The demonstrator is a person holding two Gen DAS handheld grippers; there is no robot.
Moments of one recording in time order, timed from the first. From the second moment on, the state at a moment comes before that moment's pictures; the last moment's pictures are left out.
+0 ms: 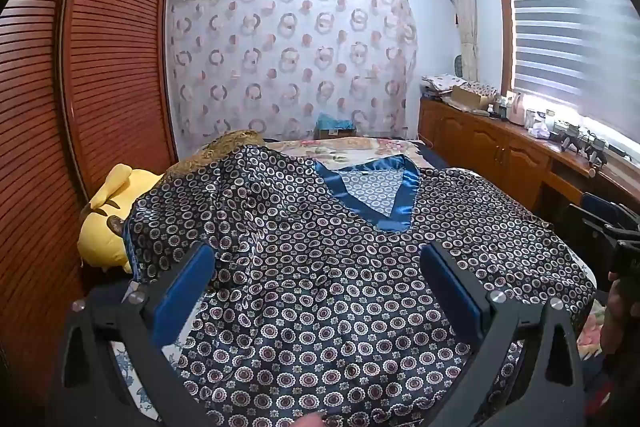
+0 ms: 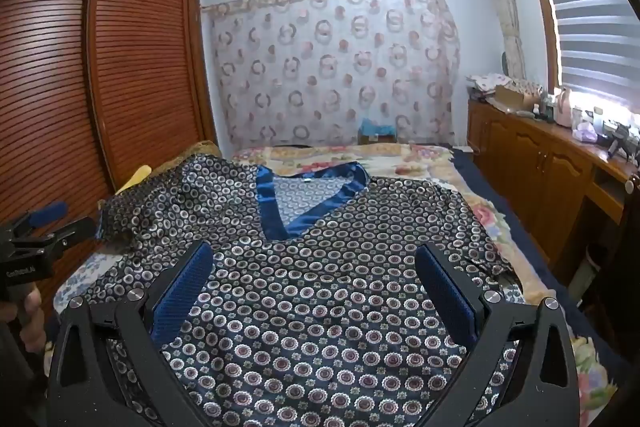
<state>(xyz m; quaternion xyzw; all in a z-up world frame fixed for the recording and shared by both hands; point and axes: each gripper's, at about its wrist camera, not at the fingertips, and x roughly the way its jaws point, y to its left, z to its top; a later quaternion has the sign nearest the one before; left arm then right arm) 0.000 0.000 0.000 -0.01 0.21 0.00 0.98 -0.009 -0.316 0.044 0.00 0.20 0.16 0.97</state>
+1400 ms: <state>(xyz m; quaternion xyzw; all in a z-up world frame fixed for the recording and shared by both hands) -0.004 -0.006 0.003 -0.01 0.21 0.00 0.98 -0.010 -0.317 0.044 0.00 0.20 0.16 0.97</state>
